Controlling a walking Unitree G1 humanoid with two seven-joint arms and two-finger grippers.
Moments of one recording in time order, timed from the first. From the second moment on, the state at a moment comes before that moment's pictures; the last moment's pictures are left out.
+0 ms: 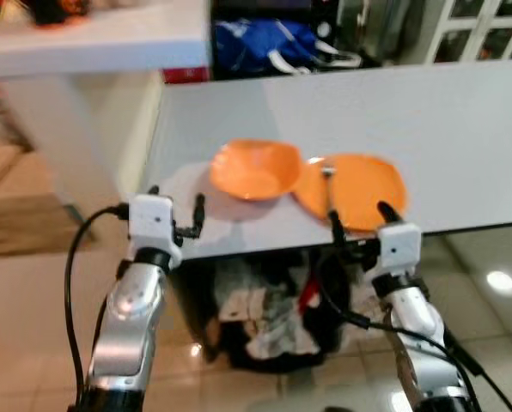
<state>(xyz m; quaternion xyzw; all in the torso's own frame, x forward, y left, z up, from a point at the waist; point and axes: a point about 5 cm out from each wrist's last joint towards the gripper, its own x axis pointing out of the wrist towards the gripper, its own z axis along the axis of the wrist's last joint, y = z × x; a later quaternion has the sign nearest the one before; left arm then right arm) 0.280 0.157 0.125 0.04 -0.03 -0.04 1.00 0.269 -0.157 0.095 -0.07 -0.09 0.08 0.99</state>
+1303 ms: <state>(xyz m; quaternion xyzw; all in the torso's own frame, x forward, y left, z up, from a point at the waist) 0.289 0.158 0.118 0.02 0.01 -0.03 1.00 0.268 -0.151 0.094 -0.07 -0.08 0.10 0.99</state>
